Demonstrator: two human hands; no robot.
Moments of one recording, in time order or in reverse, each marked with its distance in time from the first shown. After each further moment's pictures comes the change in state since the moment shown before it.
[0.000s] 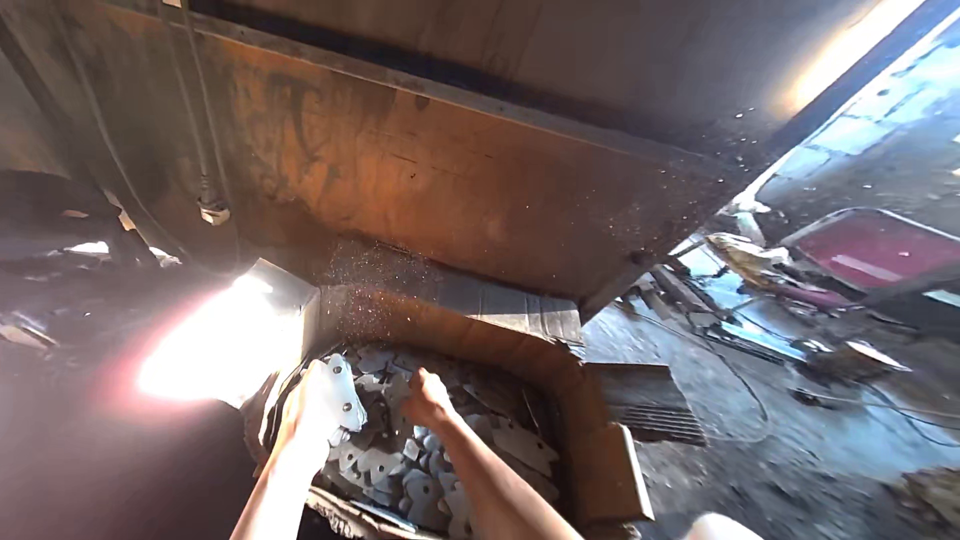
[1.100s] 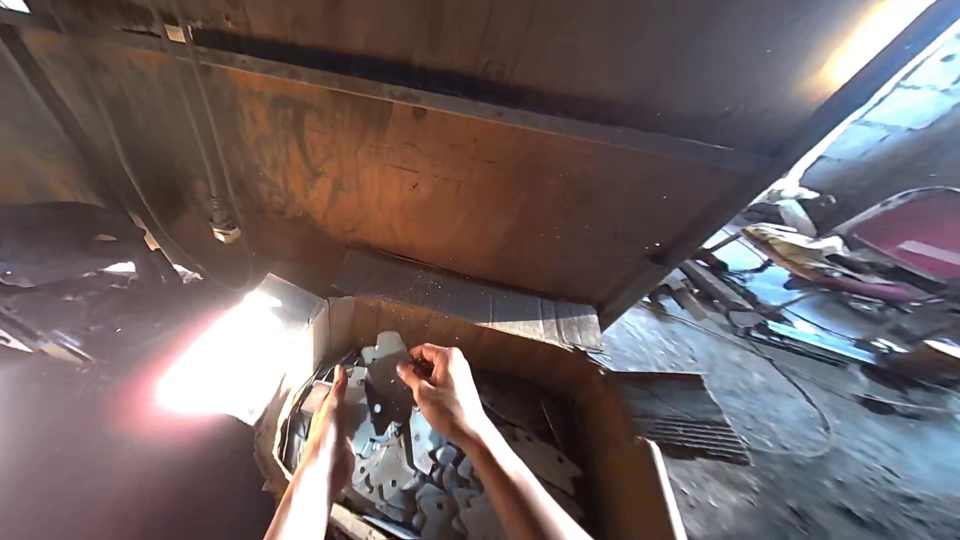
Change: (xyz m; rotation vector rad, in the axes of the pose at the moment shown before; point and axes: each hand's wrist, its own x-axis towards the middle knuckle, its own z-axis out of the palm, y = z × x) left_hand -0.013 0.015 0.027 -0.198 0.092 -0.186; right_hand -0.076 -0.036 -0.054 0.498 0.310 -0.426
